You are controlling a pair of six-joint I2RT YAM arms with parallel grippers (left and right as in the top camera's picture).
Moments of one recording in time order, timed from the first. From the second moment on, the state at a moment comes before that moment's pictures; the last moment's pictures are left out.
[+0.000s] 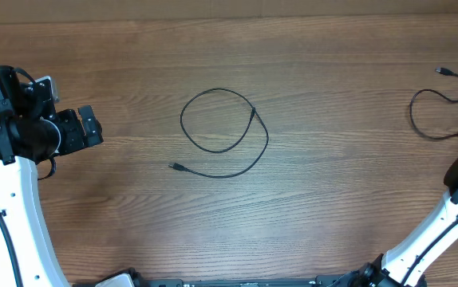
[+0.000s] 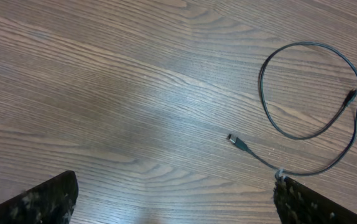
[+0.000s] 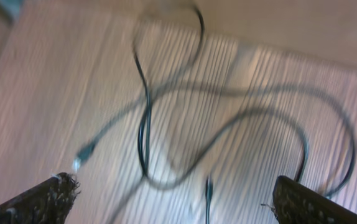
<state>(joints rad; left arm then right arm) 0.35 1.38 1.56 -1.33 0.16 -0.02 -0.61 2.33 2.51 -1.28 0.28 0.62</state>
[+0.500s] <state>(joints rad) 0.35 1.38 1.56 -1.33 0.16 -0.02 -0.40 2.33 2.51 -1.55 -0.32 0.38</state>
